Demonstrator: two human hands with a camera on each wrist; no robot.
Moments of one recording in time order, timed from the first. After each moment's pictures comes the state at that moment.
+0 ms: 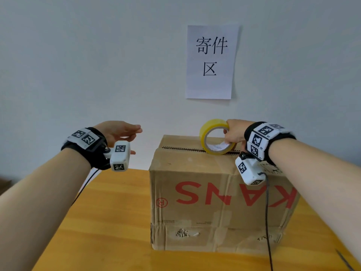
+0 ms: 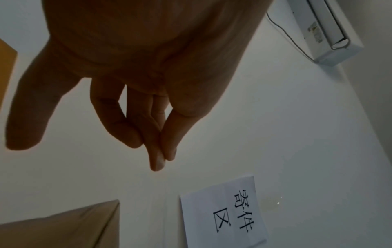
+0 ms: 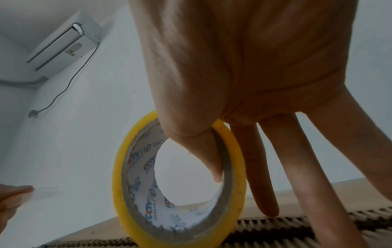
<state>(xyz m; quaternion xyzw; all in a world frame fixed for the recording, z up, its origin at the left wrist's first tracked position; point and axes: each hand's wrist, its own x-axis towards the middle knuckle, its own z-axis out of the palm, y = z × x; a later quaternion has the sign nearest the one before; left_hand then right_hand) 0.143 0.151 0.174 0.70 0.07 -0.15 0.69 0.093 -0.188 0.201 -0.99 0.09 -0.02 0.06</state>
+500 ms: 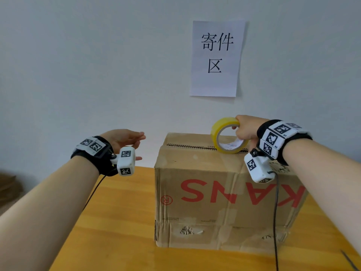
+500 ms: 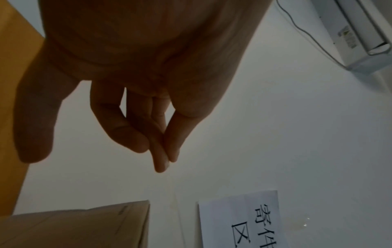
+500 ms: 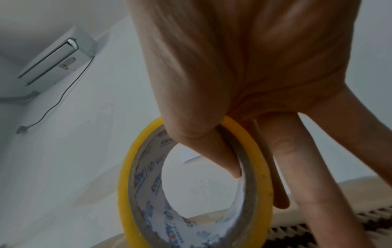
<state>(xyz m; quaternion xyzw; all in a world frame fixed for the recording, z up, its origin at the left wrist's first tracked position) 0.153 0.157 0.142 0.66 0.10 -0.20 0.72 0.088 -0.199 0.203 -0.99 0.09 -0.04 0.07</state>
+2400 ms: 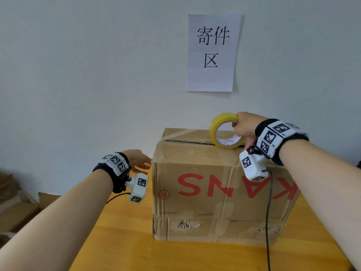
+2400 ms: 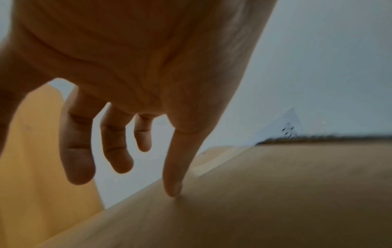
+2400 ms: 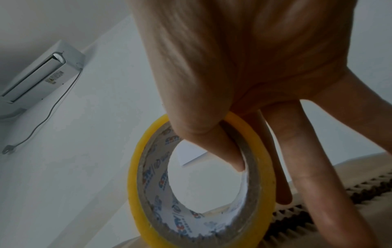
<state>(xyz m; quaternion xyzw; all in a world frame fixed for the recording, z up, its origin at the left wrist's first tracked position) 0.144 0.110 0.084 0.89 0.06 -0.20 0.41 0.079 -0.202 0.195 -0.98 0.12 -0.06 0.13</state>
